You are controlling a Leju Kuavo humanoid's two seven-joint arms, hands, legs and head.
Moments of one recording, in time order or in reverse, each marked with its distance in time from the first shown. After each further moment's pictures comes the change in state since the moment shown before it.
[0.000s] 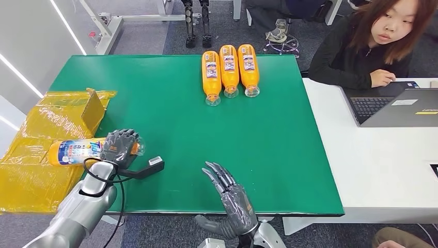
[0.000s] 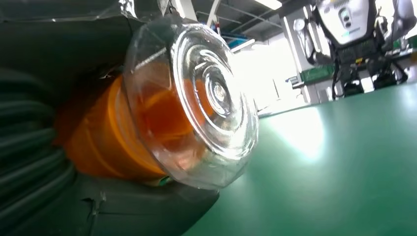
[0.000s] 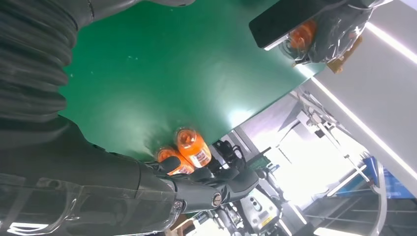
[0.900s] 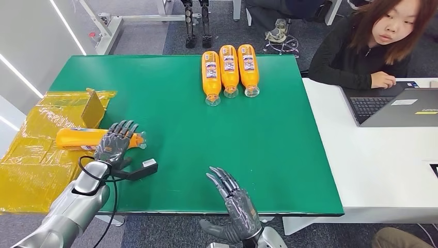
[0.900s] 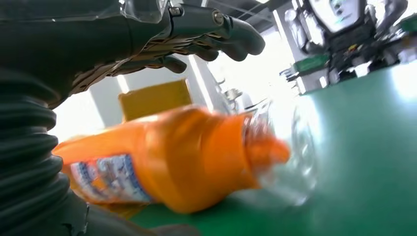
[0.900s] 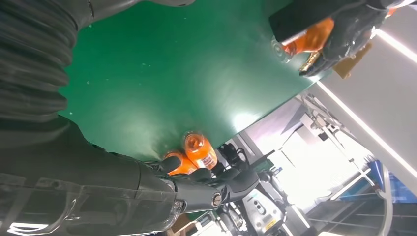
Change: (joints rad) left arm -0.024 0.037 -0.012 0.040 0.060 0.005 -0.072; right arm 0.016 -0.025 -0.001 0.018 -0.018 -0.024 -0.023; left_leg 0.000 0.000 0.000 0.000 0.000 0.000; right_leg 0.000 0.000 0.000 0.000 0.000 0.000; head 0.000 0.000
